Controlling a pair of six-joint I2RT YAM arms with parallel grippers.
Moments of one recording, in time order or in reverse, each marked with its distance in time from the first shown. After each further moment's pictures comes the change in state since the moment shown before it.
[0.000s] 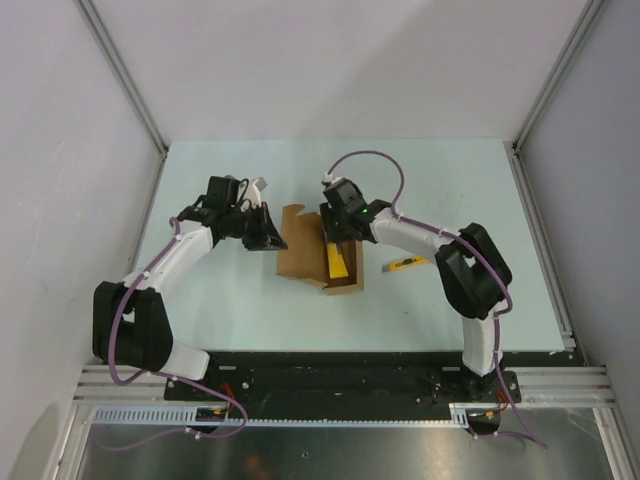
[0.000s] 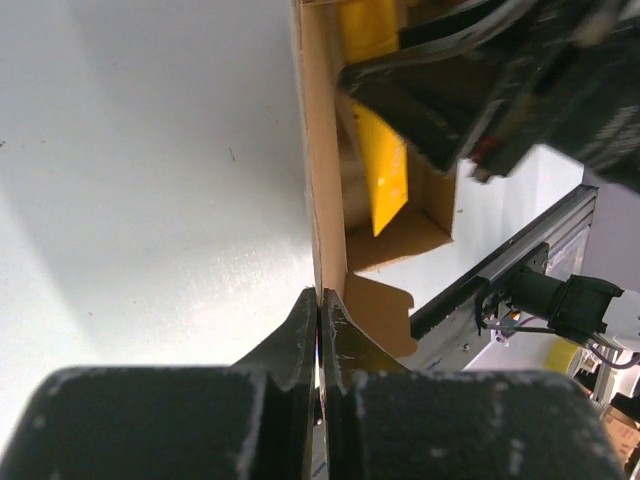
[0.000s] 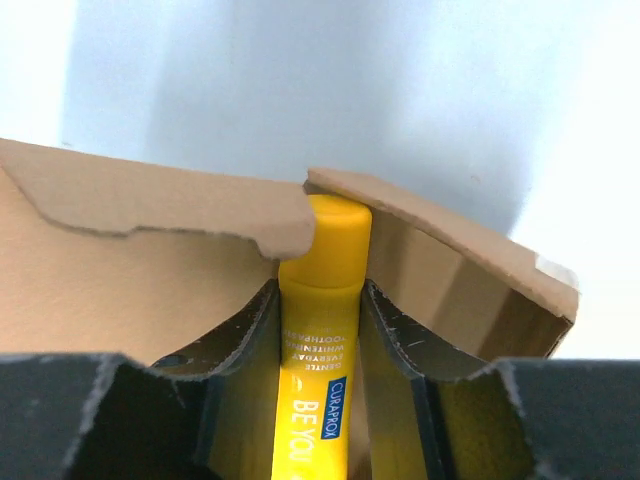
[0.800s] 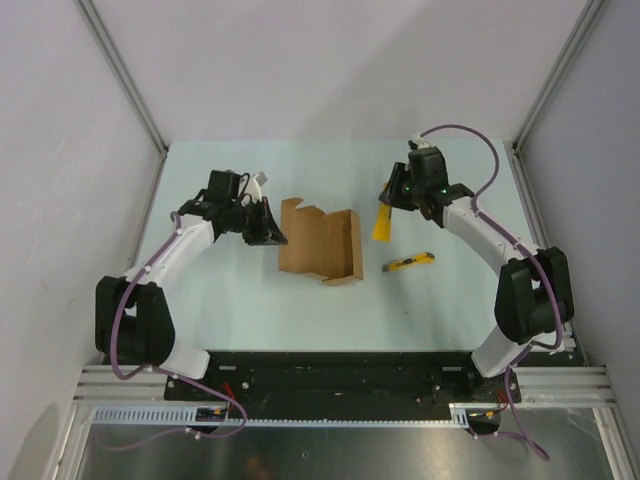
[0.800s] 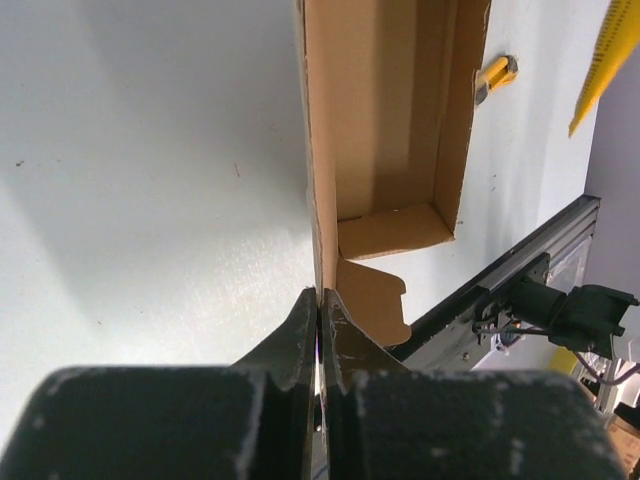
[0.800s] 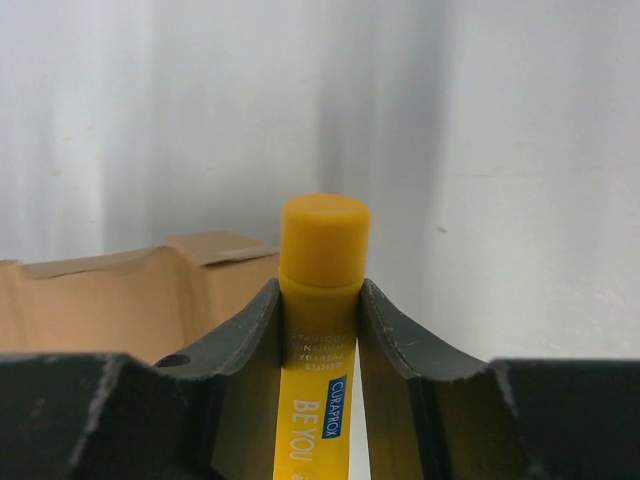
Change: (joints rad) left arm 0.000 0.033 0.055 -0.020 -0.016 -0.002; right arm -0.338 -0.336 -0.141 0.068 -0.134 0.105
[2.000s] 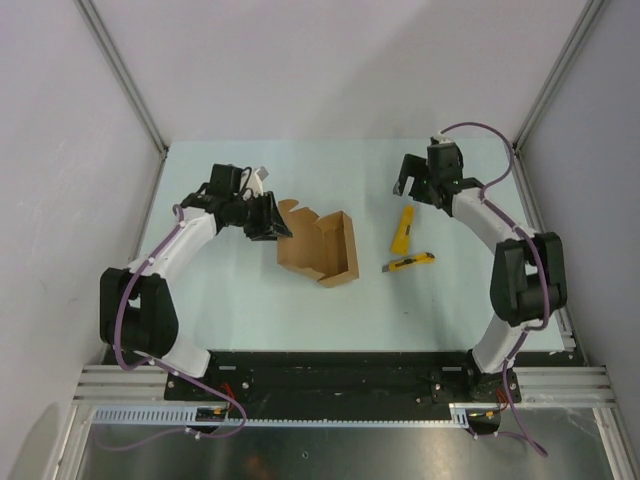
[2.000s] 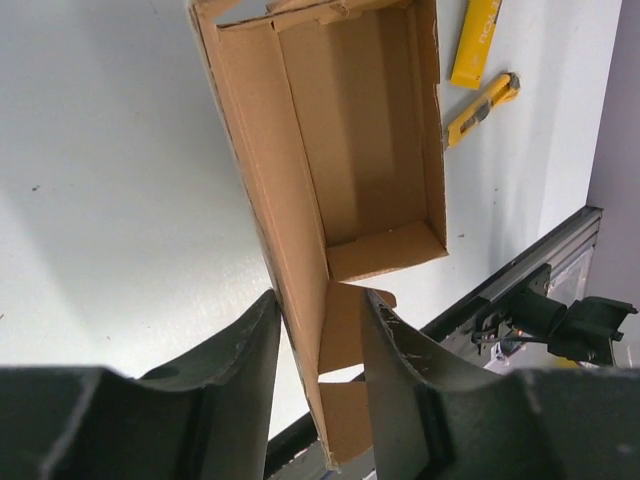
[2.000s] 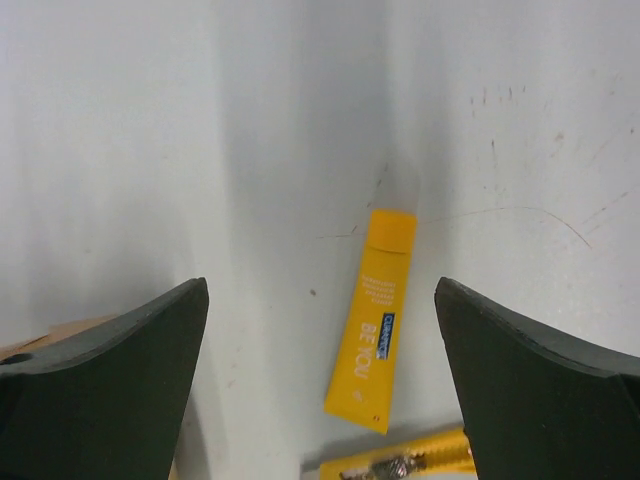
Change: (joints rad) left arm 0.000 0.053 0.064 -0.012 -0.015 0.000; right arm -0.172 0.147 0.010 0.043 0.077 -0.079
